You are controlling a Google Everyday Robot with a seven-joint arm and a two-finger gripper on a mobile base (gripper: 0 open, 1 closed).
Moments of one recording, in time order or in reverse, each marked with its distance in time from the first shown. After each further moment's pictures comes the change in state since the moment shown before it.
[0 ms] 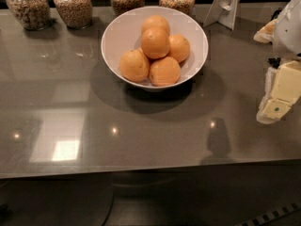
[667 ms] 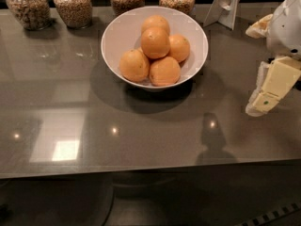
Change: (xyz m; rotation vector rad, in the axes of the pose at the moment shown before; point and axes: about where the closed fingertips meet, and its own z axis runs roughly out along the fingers) arm -0.018 -0.012 0.004 0.019 -0.122 -0.009
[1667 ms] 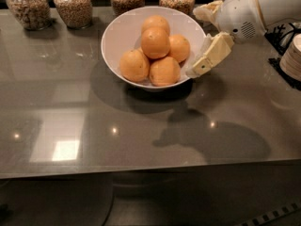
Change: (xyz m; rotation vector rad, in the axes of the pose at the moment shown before) arm -0.115 -0.067 0.049 -0.057 -0.591 -0.011
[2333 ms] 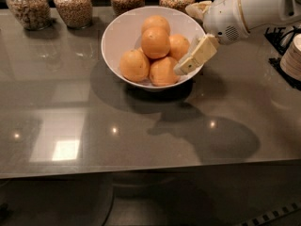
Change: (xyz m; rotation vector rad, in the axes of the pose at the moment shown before) arm -0.001 -0.020 0.024 0.071 -0.014 -0.040
